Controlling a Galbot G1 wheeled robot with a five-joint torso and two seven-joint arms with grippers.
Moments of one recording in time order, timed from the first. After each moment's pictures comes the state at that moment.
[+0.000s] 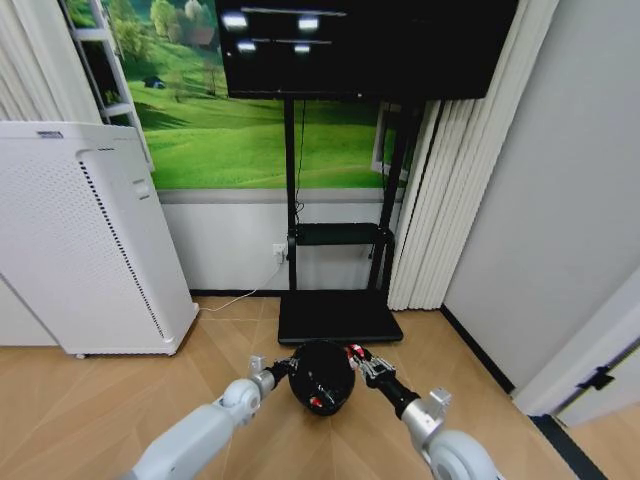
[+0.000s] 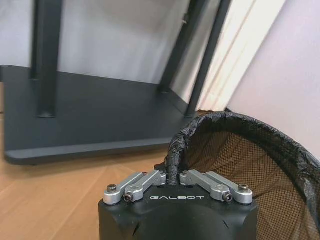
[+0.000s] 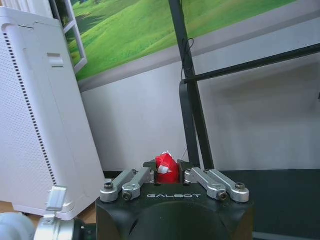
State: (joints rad) left arm 0.64 -1.08 0.46 -1.30 -1.06 0.08 0.04; right arm -1.46 1.00 0.34 2.07 0.67 -0.06 -0.10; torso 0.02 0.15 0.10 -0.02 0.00
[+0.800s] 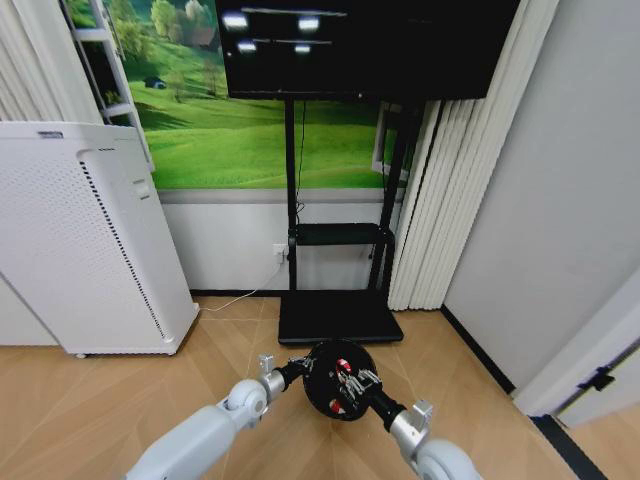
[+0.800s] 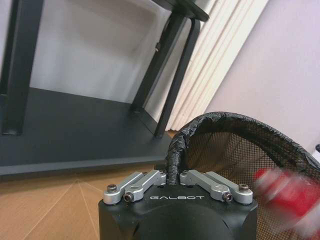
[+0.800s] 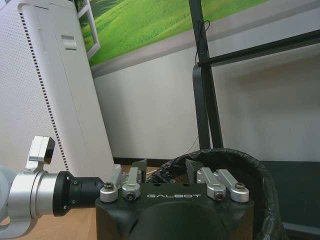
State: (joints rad) left arm 0.74 -1.00 0.36 -1.51 -1.10 0.09 0.05; right arm -1.46 1.02 0.29 1.98 0.59 0.00 -0.17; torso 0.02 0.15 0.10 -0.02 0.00
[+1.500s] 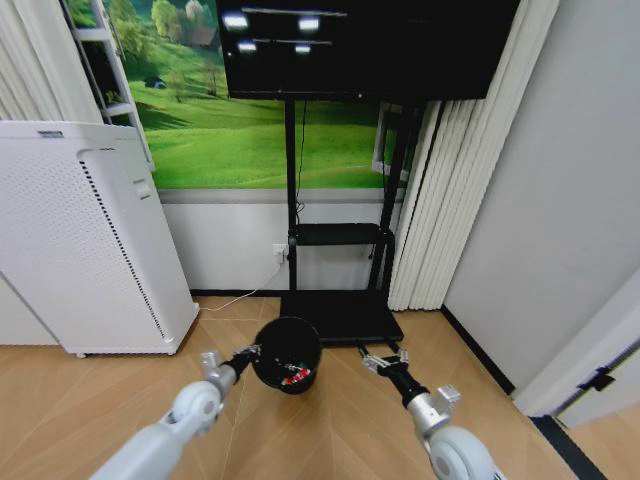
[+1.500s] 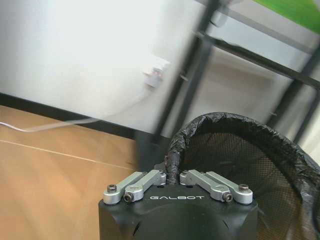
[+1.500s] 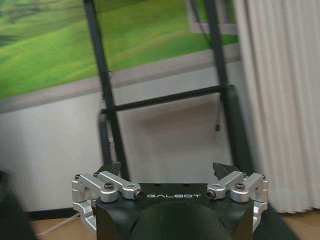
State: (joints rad) left arm 1.11 -0.75 -0.23 -1.91 -1.21 0.22 -0.35; right arm -1.50 1.10 0.52 2.01 0.61 0.04 0.04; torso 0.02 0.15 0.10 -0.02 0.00
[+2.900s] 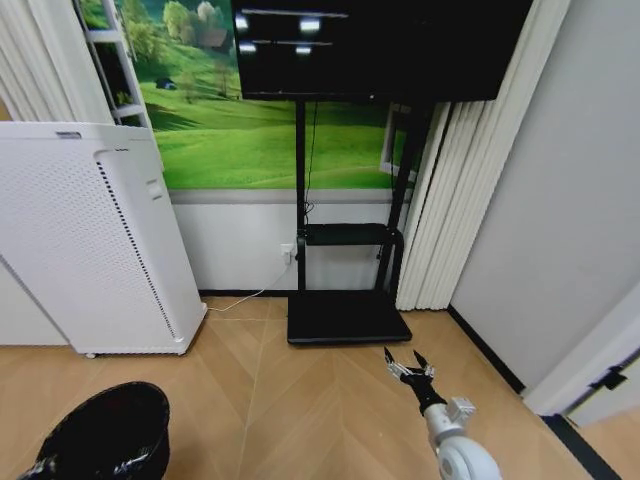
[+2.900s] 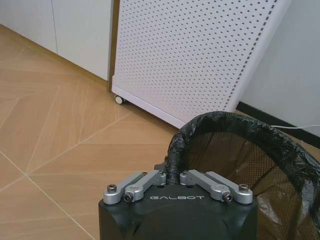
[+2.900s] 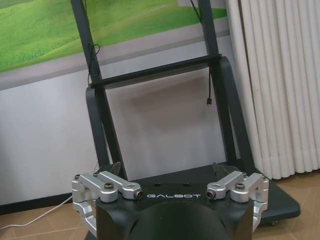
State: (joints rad) left arm 2.11 -1.13 -1.29 -2.08 -1.15 0.33 -0.17; right arm -1.48 1.20 0.55 1.86 0.57 0.05 0.02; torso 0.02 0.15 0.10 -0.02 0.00
